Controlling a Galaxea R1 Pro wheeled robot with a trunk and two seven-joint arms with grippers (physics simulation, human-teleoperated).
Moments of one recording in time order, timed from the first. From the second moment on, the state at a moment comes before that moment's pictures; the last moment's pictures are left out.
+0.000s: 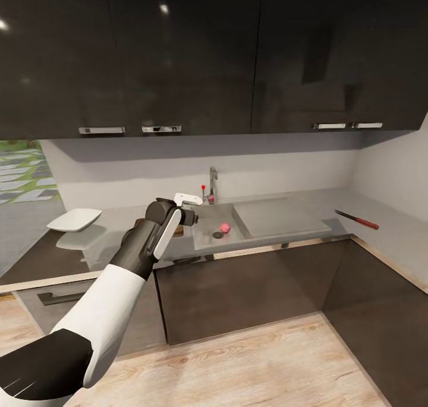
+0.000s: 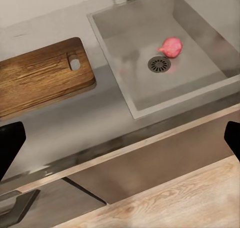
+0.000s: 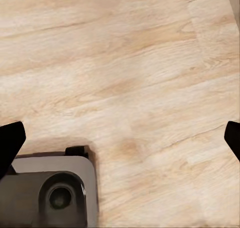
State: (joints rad) left arm -1.03 -0.15 -0.27 -1.04 0.17 1.01 0.26; right arm -0.16 -0.11 -0.57 -0.02 0.51 -0.41 -0.03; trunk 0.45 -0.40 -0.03
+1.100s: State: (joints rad) left arm -1.03 -0.15 -0.27 -0.93 0.18 1.00 0.26; right arm -0.16 -0.11 -0.57 -0.02 0.51 -0.32 -0.06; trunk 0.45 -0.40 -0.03
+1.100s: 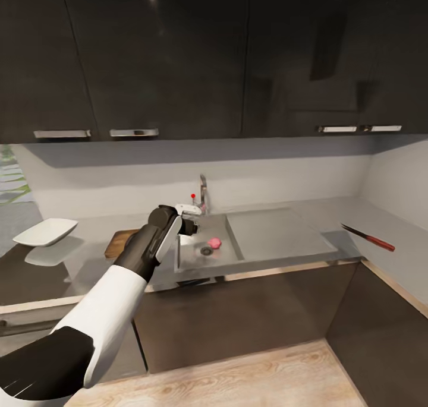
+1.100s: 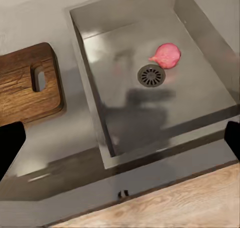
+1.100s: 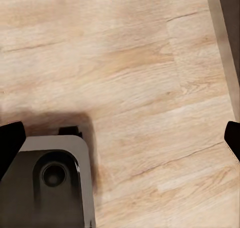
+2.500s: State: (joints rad) left arm -1.03 -0.15 -0.27 -0.74 0.36 0.93 0.27; right arm -0.16 -0.11 -0.57 -0.02 0.51 -0.32 -0.05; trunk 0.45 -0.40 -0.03
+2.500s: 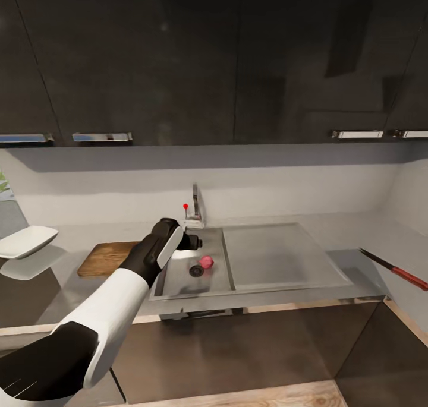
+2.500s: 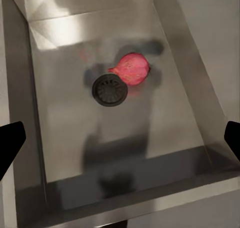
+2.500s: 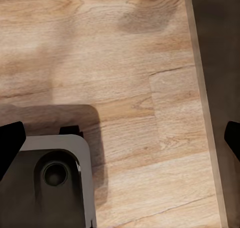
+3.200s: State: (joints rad) left arm -1.03 -0.15 -0.27 -0.72 0.36 0.92 0.27; right arm -0.16 -0.11 -0.57 -0.02 0.51 -0.32 -0.05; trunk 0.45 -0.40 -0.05
